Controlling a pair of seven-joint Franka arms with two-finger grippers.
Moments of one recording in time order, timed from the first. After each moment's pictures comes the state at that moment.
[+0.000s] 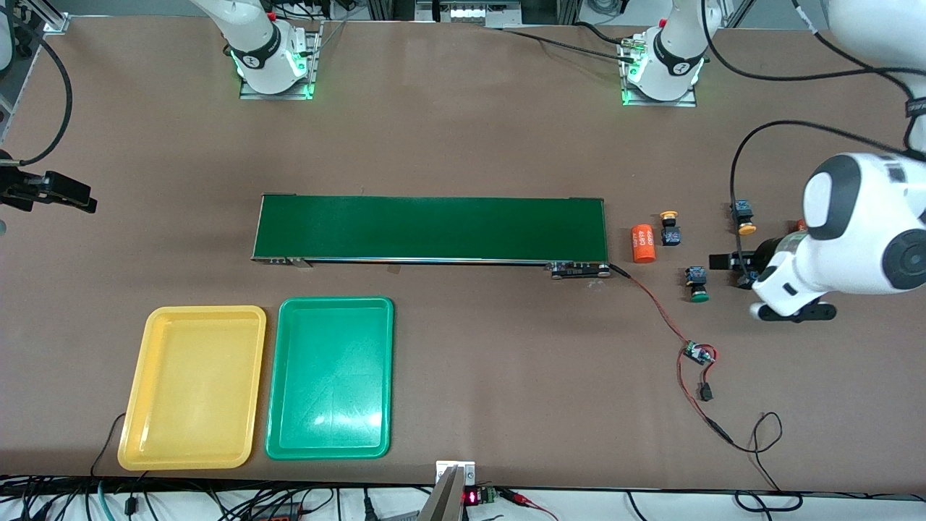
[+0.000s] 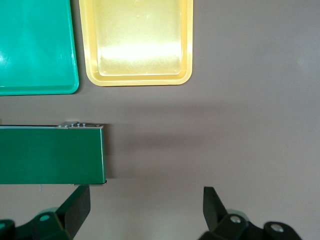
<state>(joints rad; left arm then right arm) 0.04 0.45 -0.05 -1.59 -0.01 1.75 -0.05 0.06 0.16 -0.18 -1.51 -0.03 1.59 -0.11</state>
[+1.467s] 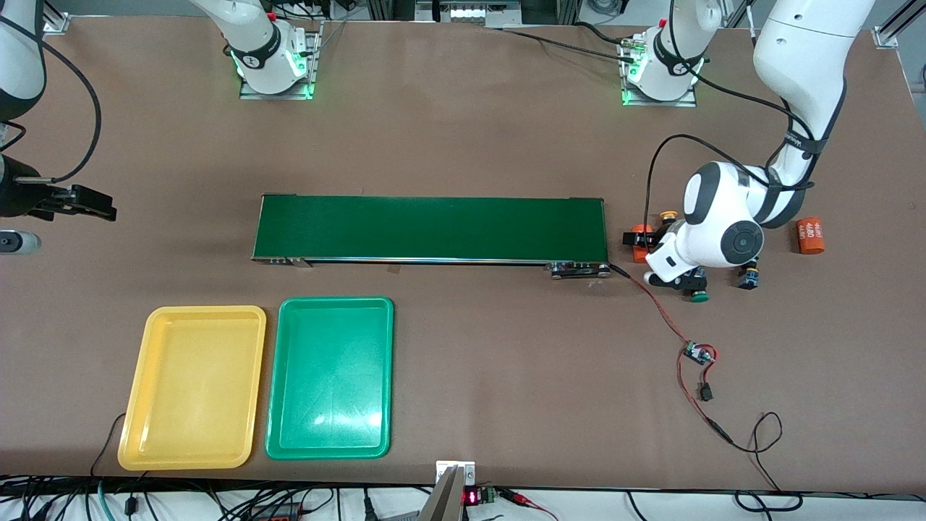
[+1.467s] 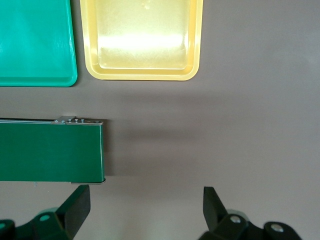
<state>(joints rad) 0.02 0.47 -0.17 -2.08 -0.07 2.19 -0.05 0.08 0.20 -0.17 -1.51 -0.04 1.58 -0.11</state>
